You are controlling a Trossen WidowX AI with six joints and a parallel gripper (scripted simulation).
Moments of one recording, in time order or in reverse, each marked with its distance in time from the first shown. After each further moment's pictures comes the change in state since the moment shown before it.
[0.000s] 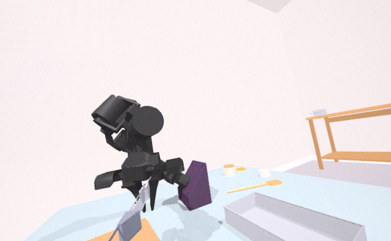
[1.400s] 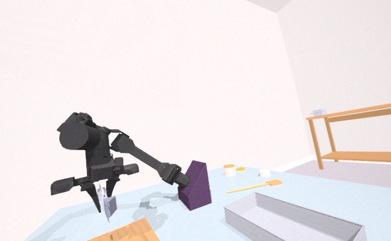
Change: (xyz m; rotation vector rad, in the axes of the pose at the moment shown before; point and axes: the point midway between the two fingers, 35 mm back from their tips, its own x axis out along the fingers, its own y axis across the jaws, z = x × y) arm -0.003 -0.125 -0.067 -0.507 -0.027 0.006
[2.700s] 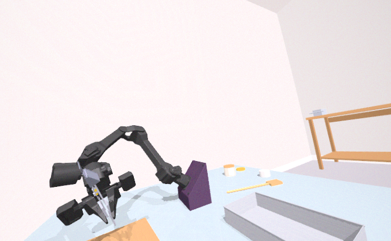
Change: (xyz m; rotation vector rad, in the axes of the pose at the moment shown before) arm 0.033 0.005 -0.013 0.161 -0.815 0.198
